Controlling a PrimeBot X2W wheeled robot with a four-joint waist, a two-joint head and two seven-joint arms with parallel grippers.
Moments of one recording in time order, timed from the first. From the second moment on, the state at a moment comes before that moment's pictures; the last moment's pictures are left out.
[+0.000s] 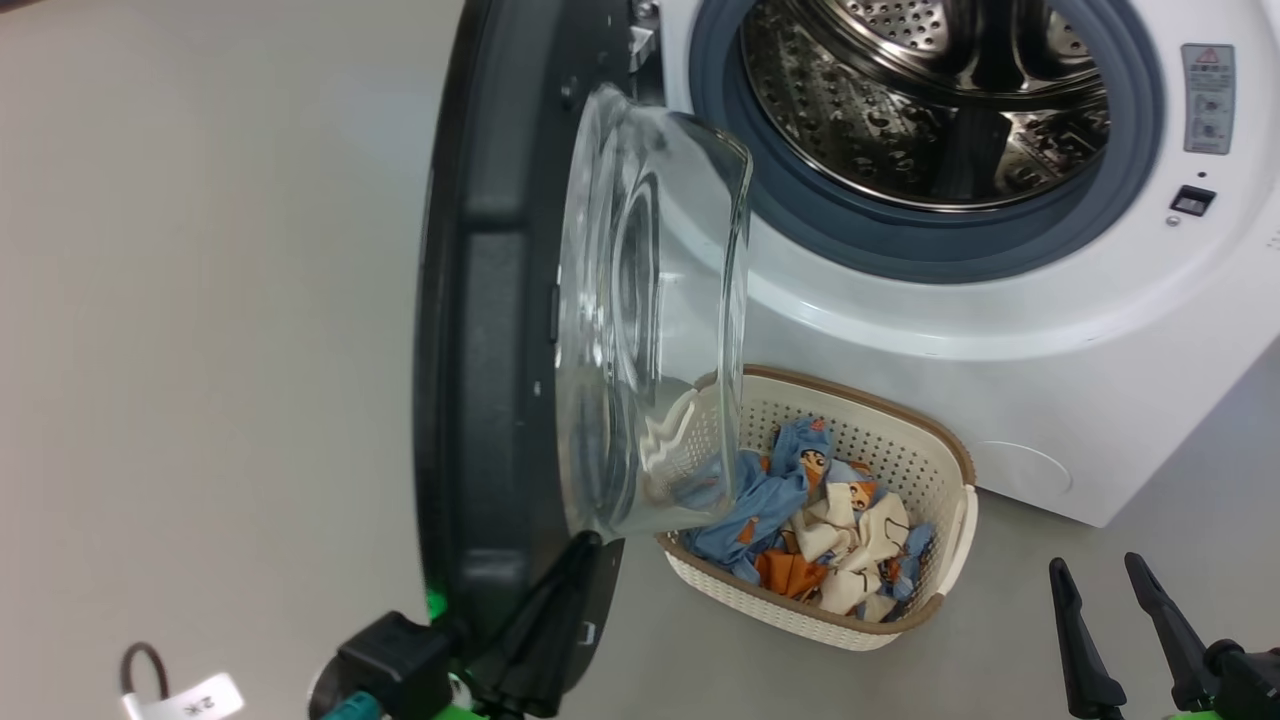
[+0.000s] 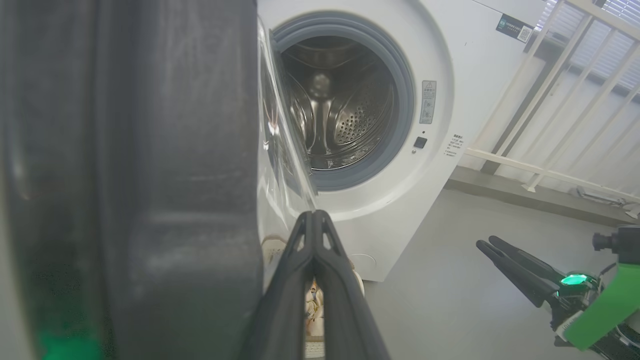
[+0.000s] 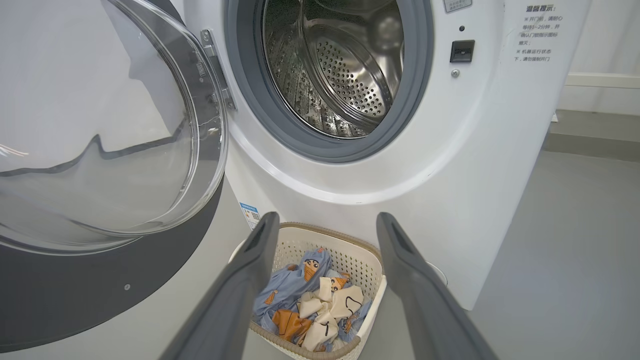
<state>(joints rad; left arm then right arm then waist) 0.04 0.08 -0.44 -0.30 -0.40 0.17 0.04 0.12 -0.13 -0.11 0.08 0.24 0.12 -0.25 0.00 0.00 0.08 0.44</state>
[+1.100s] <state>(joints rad) -0.18 0.13 -0.05 0.16 -0.51 0.22 -0.21 0.09 -0.17 -0.10 0.08 0.24 0.12 -0.25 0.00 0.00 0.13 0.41</state>
